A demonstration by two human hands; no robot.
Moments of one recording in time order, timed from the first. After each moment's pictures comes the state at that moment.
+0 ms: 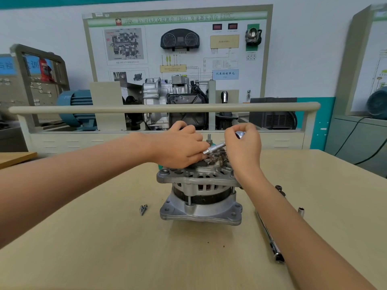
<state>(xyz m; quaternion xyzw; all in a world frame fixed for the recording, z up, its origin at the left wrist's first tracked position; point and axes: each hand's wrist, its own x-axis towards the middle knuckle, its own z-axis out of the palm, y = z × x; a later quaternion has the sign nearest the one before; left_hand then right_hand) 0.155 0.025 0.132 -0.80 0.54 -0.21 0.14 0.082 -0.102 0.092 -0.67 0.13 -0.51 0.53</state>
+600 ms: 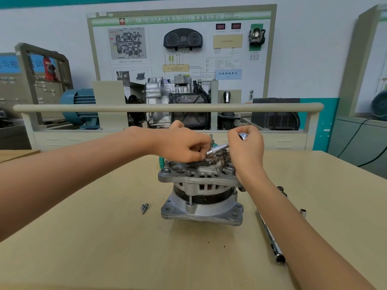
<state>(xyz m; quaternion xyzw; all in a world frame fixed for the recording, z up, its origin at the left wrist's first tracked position) 0.158 0.026 0.142 -0.83 0.56 -0.09 0.00 0.083 -0.105 0.090 -0.66 0.13 -0.49 0.55</state>
